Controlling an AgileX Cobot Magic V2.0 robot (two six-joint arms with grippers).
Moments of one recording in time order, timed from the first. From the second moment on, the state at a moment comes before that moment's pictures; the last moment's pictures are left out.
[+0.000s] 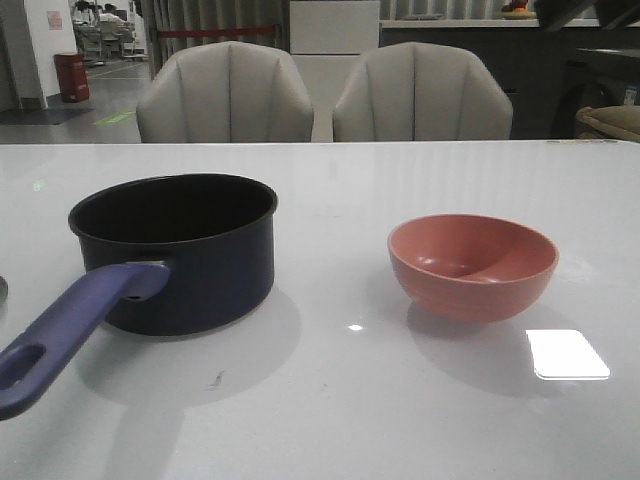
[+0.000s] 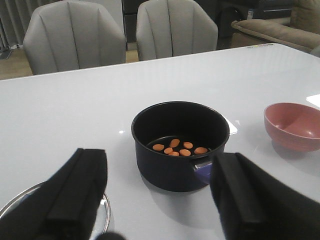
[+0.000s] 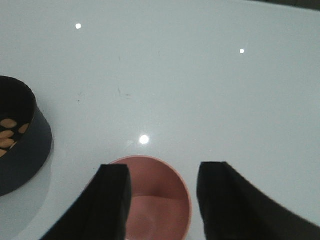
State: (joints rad) left arm -0.33 0.10 -0.37 -0.11 0.50 0.10; right arm 0.28 1.13 -0.84 0.22 0.24 -0.16
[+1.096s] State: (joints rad) left arm -0.33 0.22 -0.43 -0.09 0.52 0.01; right arm 0.28 0.16 -0.13 0.22 0.09 -0.14
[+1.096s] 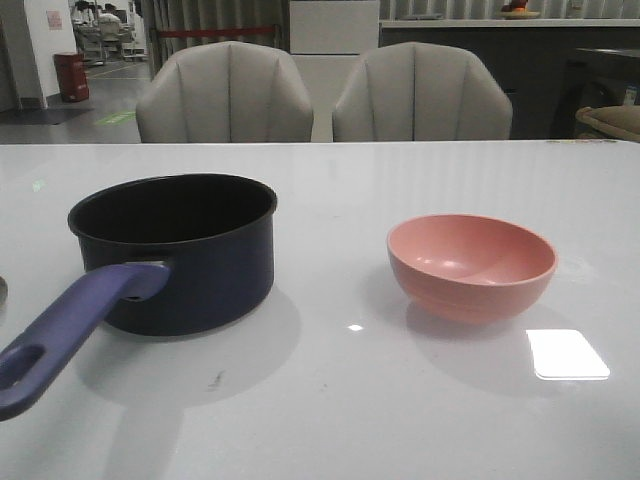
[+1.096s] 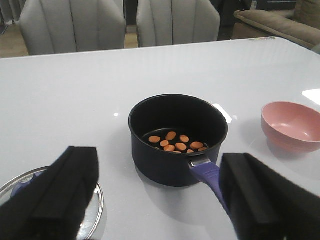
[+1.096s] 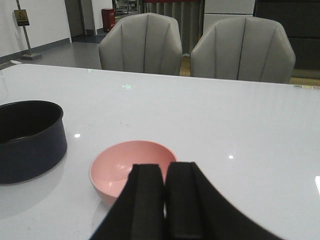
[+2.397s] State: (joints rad) left arm 0.11 1.58 -1.10 -0.08 0.94 -0.10; right arm 0.28 0.16 -0.13 0.22 0.09 -0.14
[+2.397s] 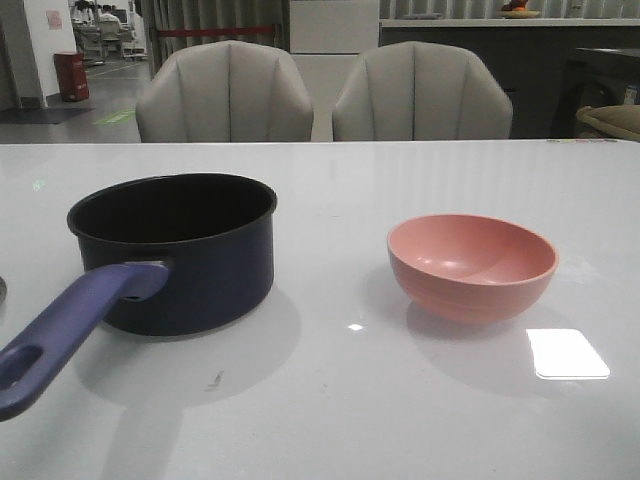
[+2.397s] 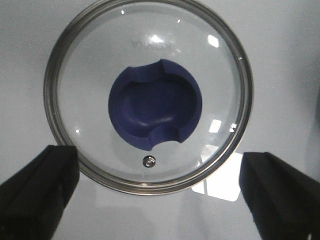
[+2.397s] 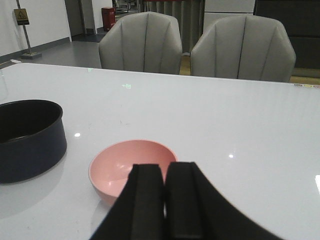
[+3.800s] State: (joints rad) left arm 0.10 1.78 -1.38 -0.07 0.95 -0.08; right arm 0.28 0.16 -0.13 0.22 0.09 -0.14
